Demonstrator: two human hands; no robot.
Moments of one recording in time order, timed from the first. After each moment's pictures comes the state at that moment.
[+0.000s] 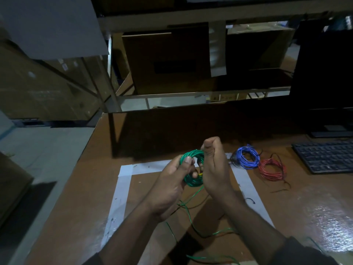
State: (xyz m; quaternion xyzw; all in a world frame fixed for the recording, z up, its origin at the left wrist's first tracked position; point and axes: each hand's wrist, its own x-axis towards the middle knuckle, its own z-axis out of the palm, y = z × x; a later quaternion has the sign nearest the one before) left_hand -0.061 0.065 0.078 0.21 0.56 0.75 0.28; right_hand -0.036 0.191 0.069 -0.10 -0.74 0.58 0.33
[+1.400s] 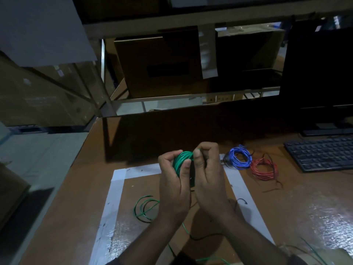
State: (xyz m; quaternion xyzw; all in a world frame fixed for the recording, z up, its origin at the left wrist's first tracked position) left_hand -0.033 0.104 0.068 0.26 0.71 0.65 -0.12; right_hand -0.004 0.188 0.077 -0.04 -0.76 0.53 0.37
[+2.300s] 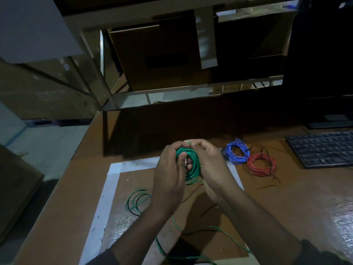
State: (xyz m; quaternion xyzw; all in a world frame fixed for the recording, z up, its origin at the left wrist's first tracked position) left_hand -0.044 0.125 0.063 0.30 0.80 0.50 -0.15; right_hand -0.013 0.239 0.082 -0.15 -0.61 0.77 0.14
